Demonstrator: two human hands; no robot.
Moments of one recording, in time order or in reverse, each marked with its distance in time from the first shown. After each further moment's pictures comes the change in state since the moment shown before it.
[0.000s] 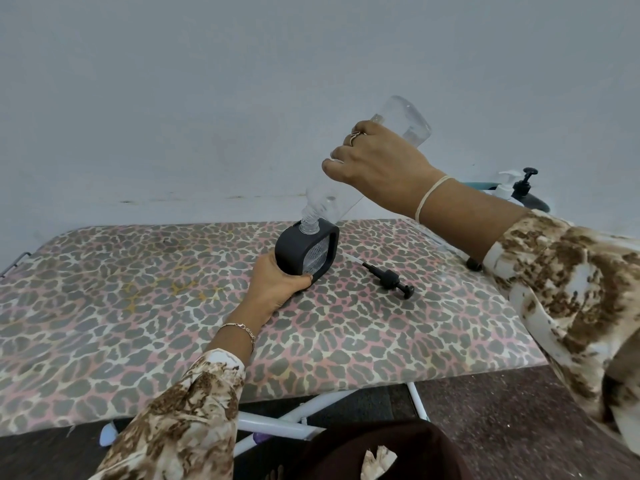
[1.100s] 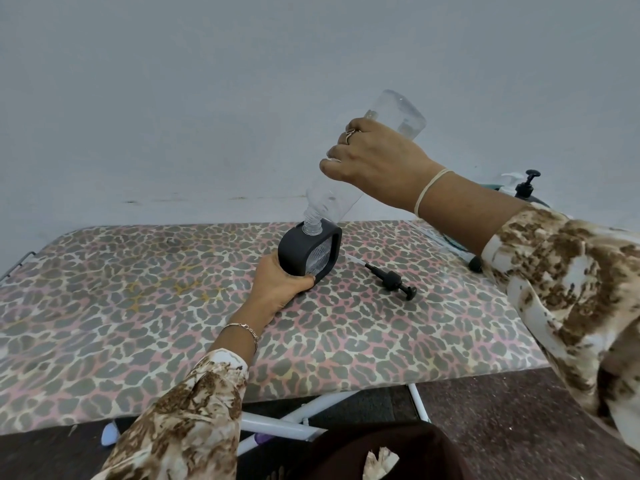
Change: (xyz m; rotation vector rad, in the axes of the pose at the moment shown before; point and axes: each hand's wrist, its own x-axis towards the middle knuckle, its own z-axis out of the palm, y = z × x) left_hand 0.000 -0.001 0.000 -0.009 0.002 0.010; right_hand 0.010 0.006 0.002 -0.022 0.010 -0.055
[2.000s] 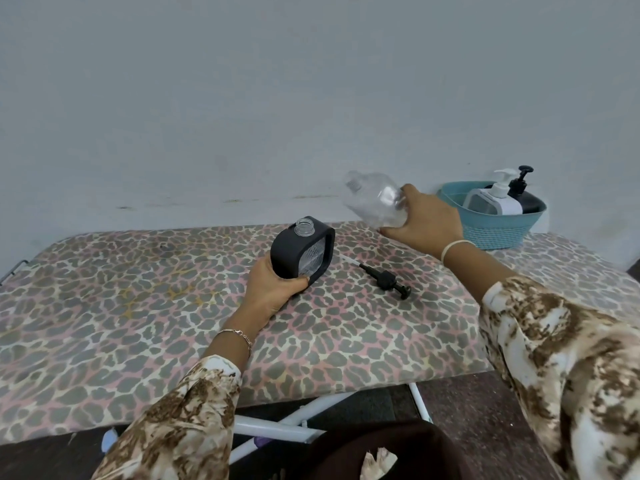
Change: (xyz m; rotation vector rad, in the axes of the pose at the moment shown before) left_hand 0.000 -0.004 0.001 0.031 0.013 0.013; right_hand -0.082 -0.059 0.102 0.933 -0.112 0.920
